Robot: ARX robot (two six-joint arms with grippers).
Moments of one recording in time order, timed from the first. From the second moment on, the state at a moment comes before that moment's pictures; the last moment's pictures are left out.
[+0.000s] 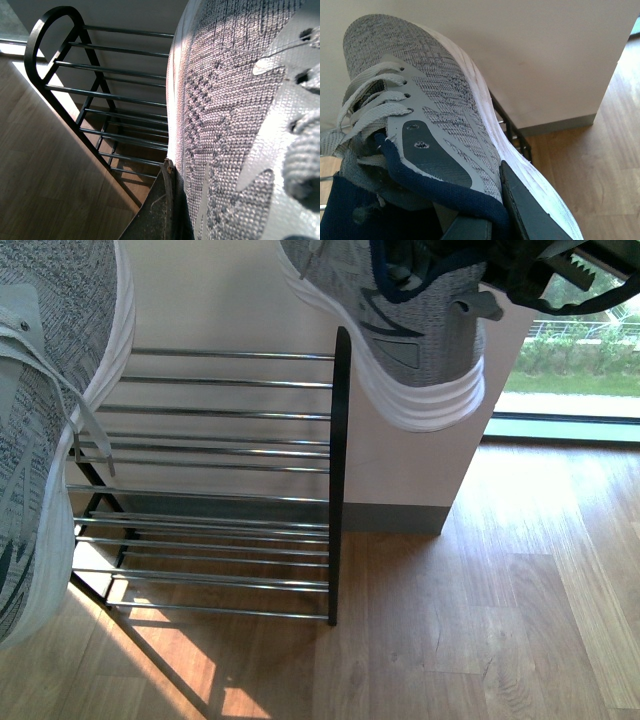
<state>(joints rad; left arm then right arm) -0.34 1.13 0.26 0.44 -0.37 -0.20 0.52 1.69 1.05 0.10 0.31 0.65</state>
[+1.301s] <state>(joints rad) -0.34 1.13 0.26 0.44 -0.37 -0.20 0.64 1.98 1.31 -0.07 0.47 1.04</state>
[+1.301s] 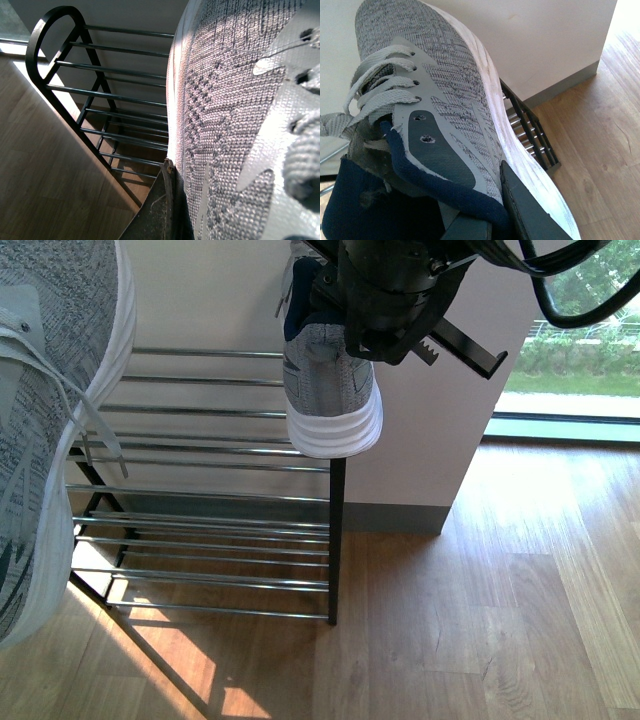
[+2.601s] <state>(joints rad) -0.34 1.13 0.26 0.44 -0.37 -0.20 0.74 2.10 1.45 -0.09 0.43 1.08</state>
